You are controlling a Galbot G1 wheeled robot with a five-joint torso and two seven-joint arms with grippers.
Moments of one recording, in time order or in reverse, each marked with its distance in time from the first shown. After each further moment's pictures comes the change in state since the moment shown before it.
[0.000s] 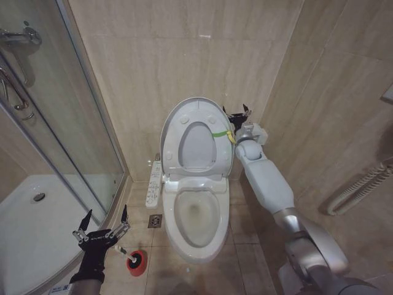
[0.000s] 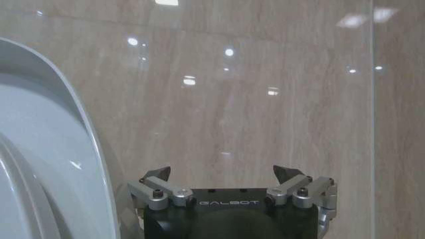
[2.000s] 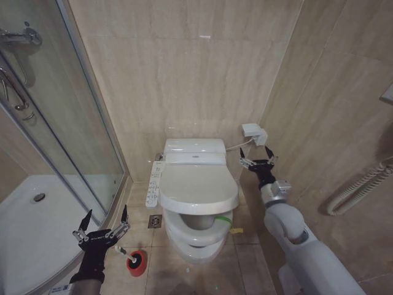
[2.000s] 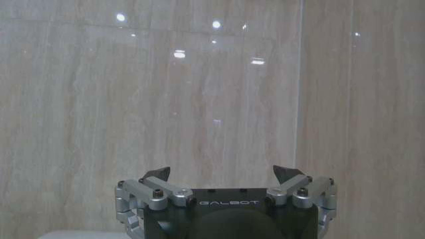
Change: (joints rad) left arm 0.000 0.000 0.000 0.000 0.000 0.000 0.000; right arm -0.807 -0.207 0.194 0.847 0.109 -0.164 0.180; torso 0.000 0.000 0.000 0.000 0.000
